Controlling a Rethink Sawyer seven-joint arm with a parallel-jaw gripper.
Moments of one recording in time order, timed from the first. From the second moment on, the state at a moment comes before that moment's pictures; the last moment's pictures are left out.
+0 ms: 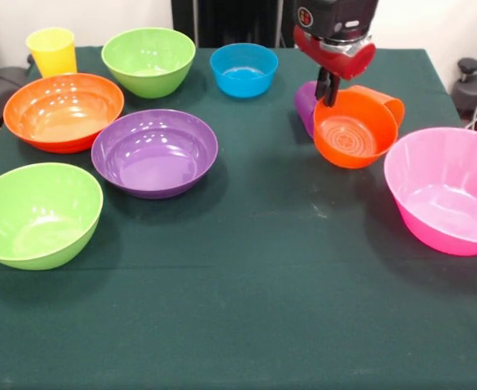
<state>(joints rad) -0.50 -0.60 0.69 1.76 -0.78 0.84 0.11</state>
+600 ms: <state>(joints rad) -0.50 -0.59 0.71 1.75 -0.78 0.84 0.11</state>
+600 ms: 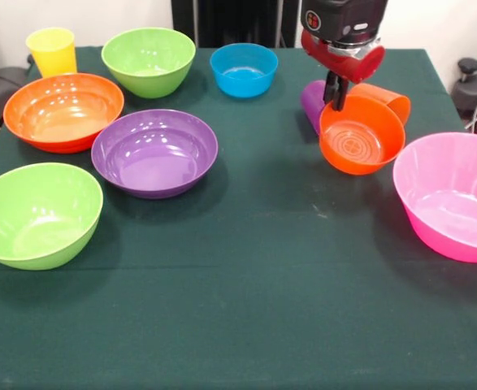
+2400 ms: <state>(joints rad) -0.25 -0.39 0.71 1.55 -0.78 0.84 0.11</state>
